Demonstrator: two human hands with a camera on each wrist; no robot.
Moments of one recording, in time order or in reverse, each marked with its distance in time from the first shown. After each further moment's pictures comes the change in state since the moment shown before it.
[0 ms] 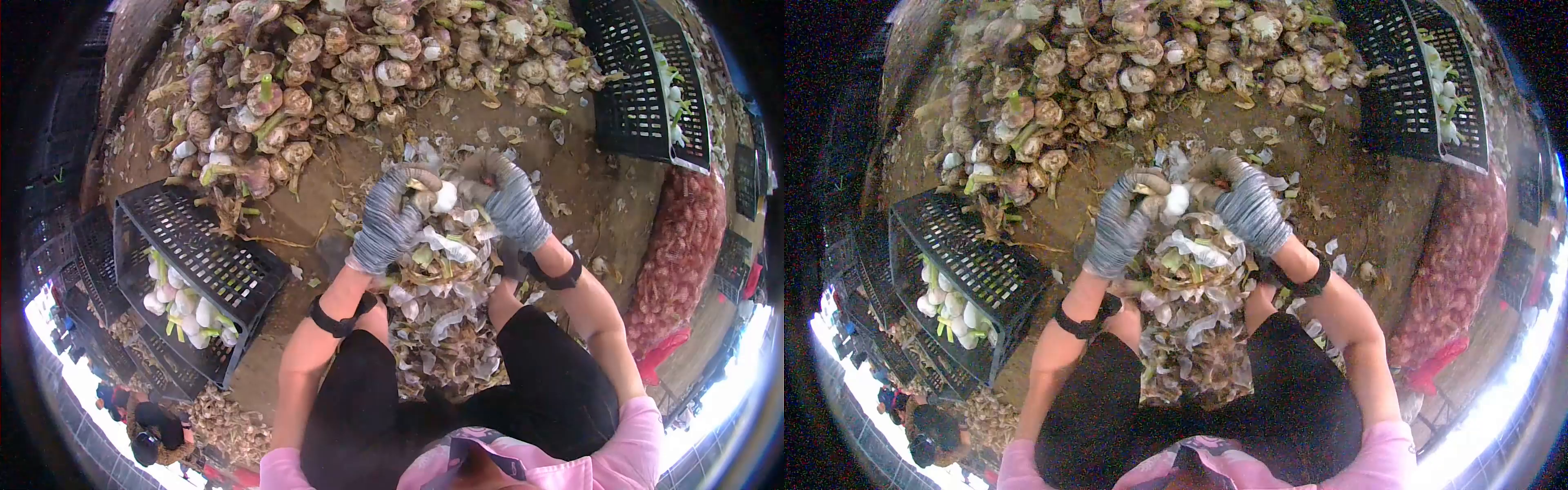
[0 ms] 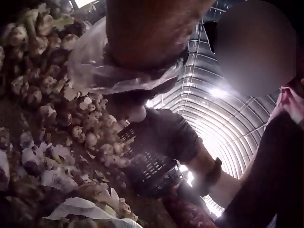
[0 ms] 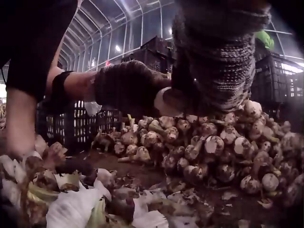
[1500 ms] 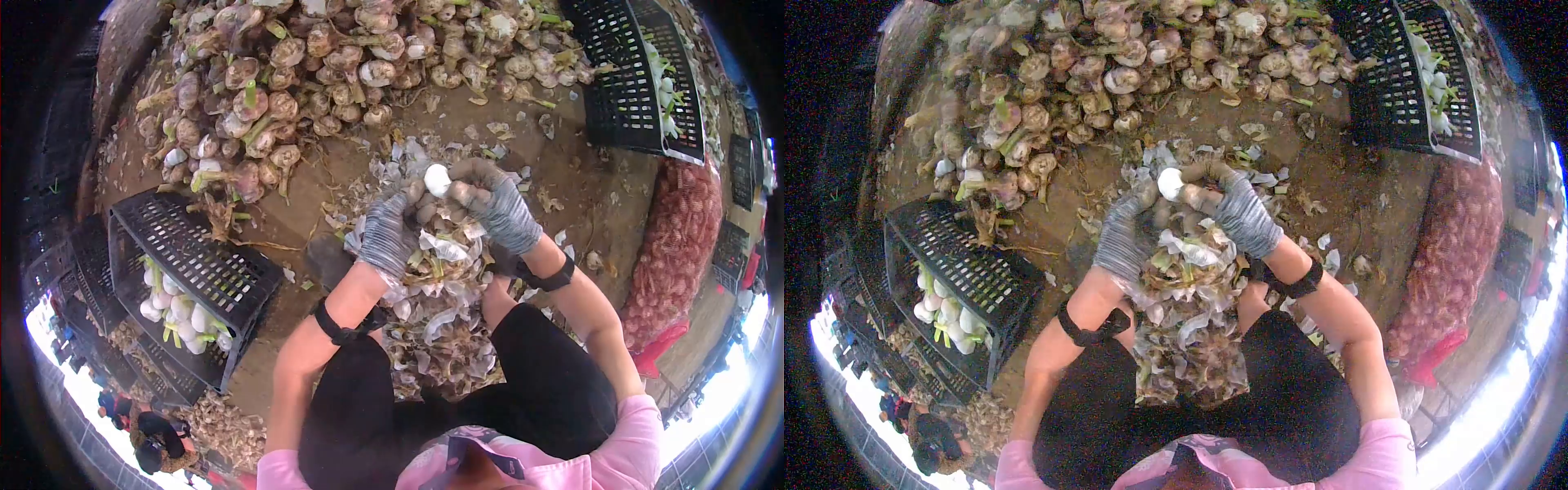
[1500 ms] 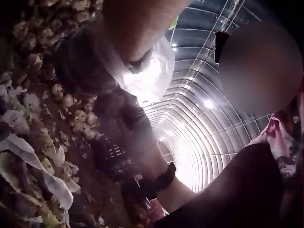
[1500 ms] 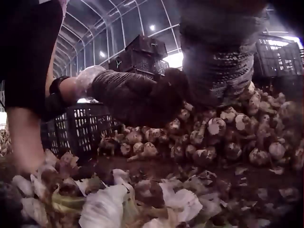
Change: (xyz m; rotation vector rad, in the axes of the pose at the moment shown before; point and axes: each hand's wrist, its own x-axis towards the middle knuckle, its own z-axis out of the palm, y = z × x) left_hand -0.010 -0.013 0.034 -1.219 0.238 -0.924; right_hand -0.009 0.017 -0.001 0.360 -0.093 0.083
